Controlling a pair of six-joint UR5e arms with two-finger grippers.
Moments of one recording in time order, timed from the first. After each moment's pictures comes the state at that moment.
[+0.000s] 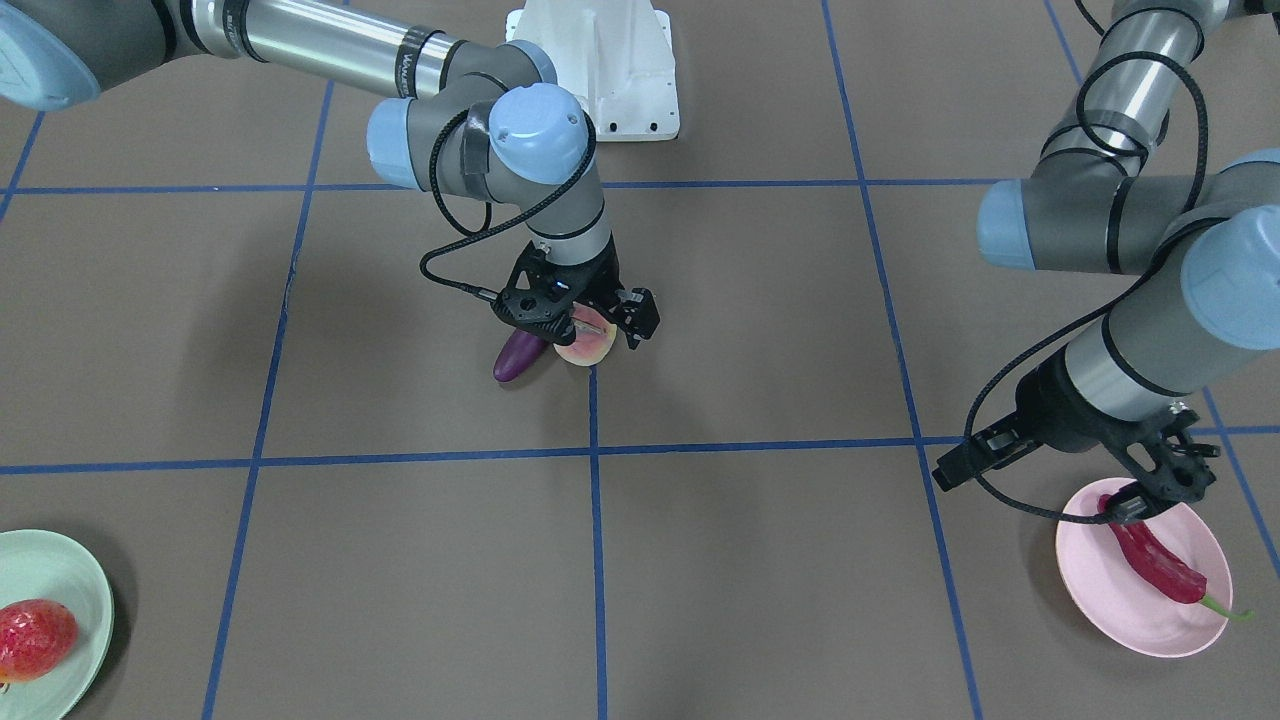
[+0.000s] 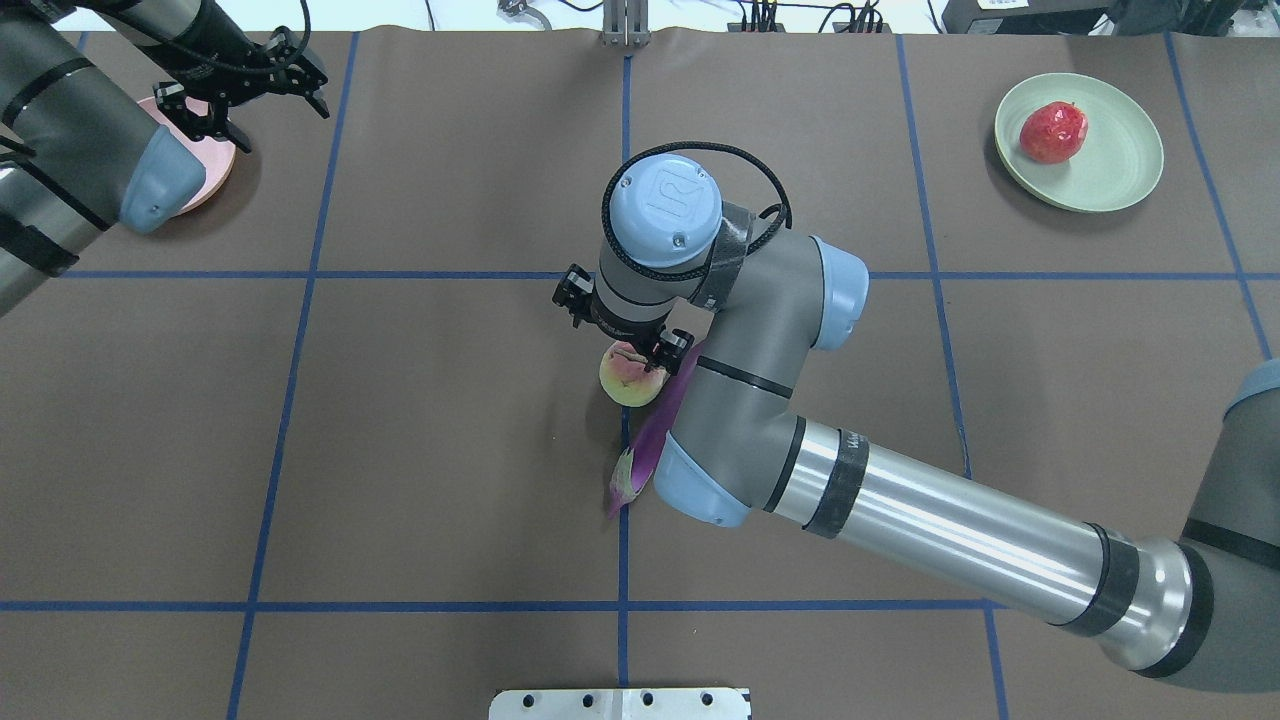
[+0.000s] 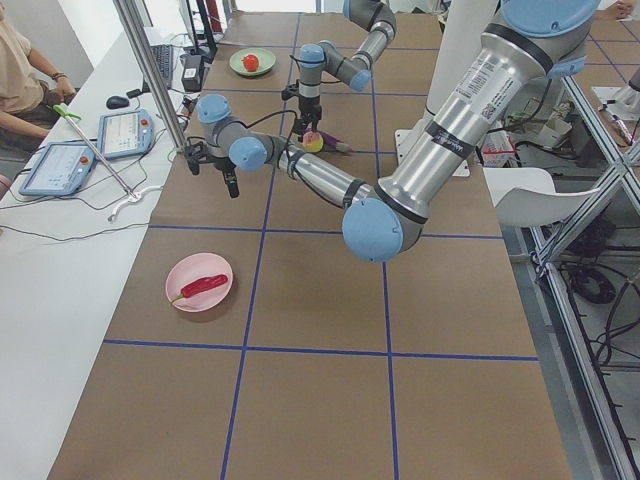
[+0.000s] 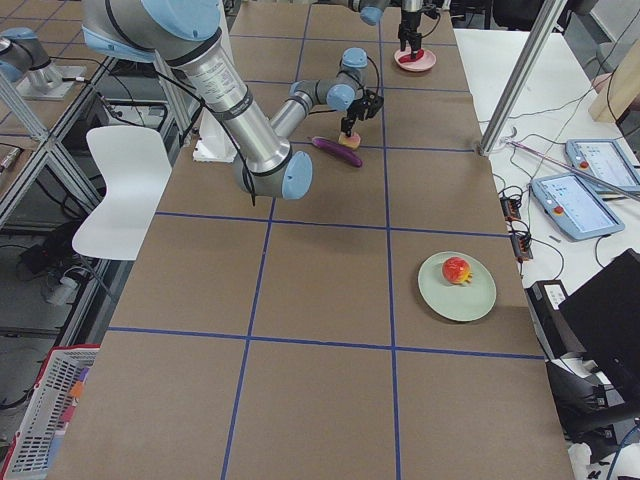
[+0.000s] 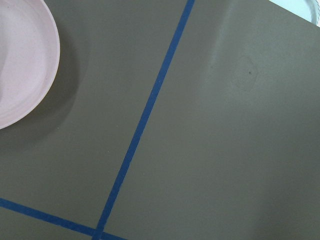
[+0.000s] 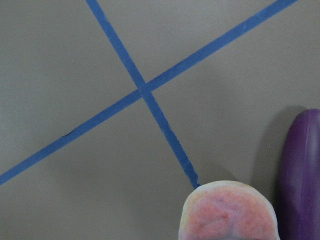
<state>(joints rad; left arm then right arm) -1.09 -2.19 -1.39 -1.81 -2.29 -1.16 0.54 -0.71 1.42 -1.43 1.91 1.76</state>
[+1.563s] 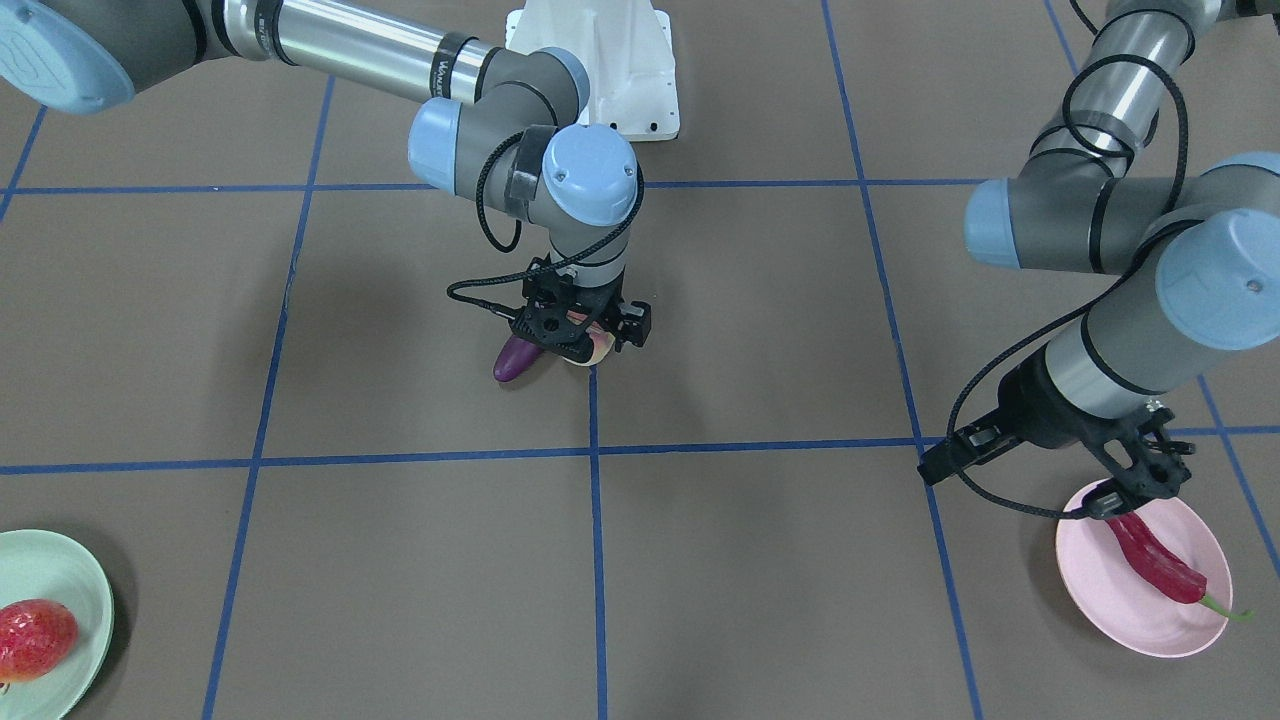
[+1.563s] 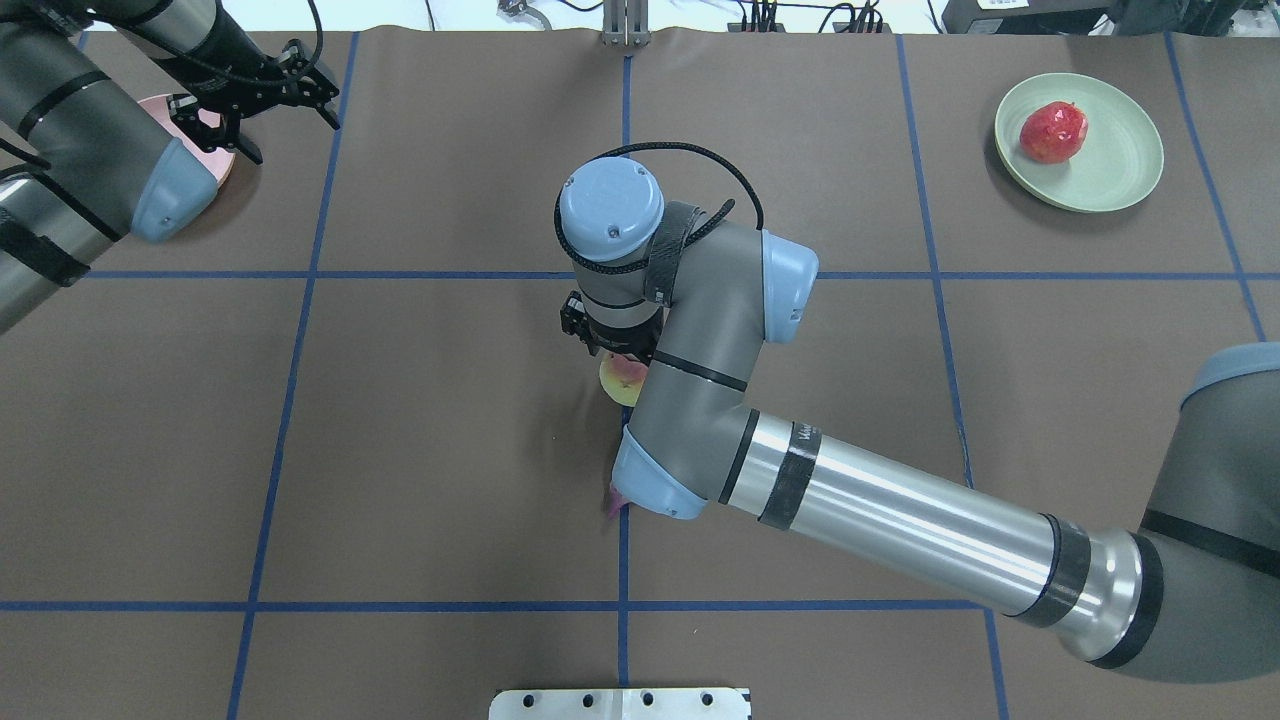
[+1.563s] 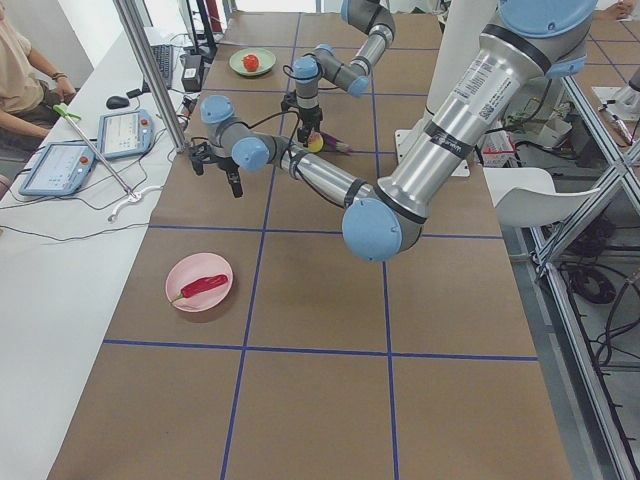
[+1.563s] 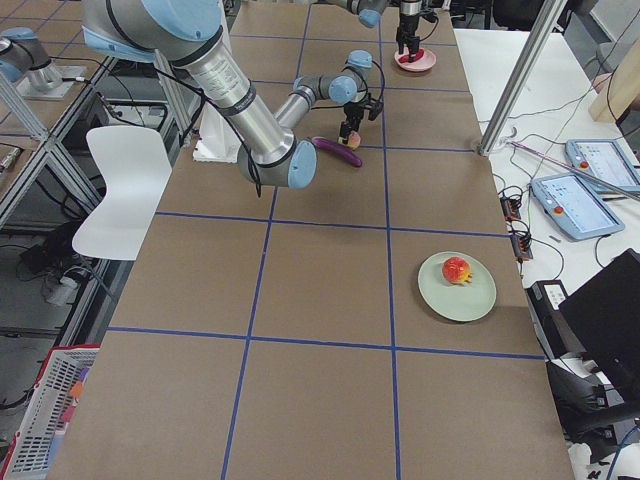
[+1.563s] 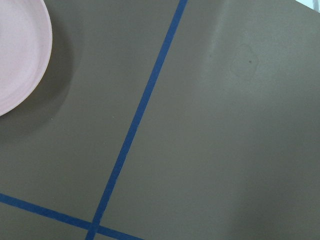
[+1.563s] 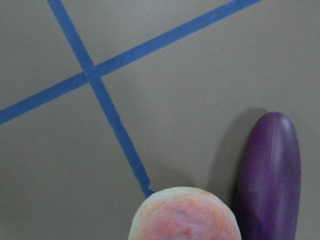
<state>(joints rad) -1.07 -2.19 -1.39 -1.81 -2.29 -1.19 0.52 -0.64 1.32 -1.61 1.94 1.61</state>
